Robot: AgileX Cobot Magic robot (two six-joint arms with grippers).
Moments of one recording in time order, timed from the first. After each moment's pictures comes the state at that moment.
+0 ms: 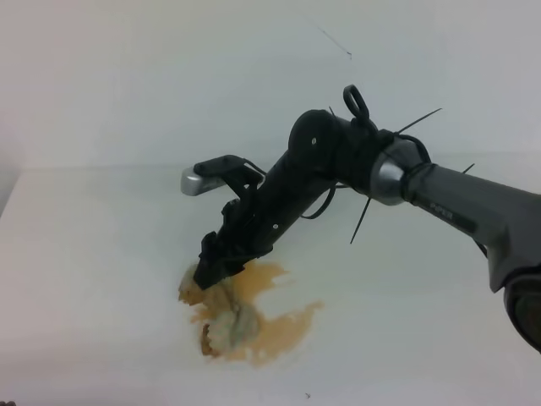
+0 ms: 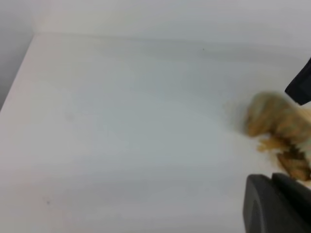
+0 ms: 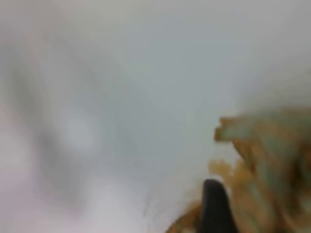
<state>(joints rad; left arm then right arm) -0.12 0.00 0.00 -0.14 0.31 -0.07 0.63 2.38 -2.07 0.64 1.02 -0.57</state>
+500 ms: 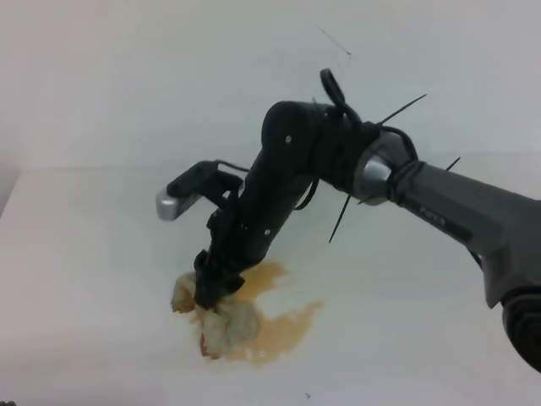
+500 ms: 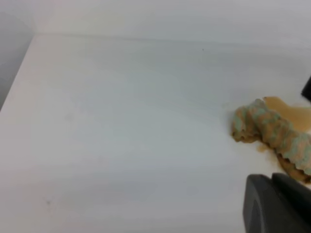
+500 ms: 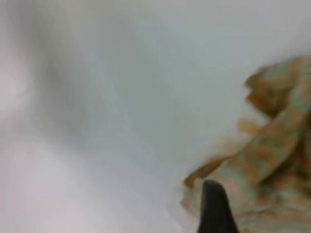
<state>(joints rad) -0.12 0.00 0.00 -0.14 0.31 -0.07 0.71 2.36 -2.10 0.40 1.10 -0.54</state>
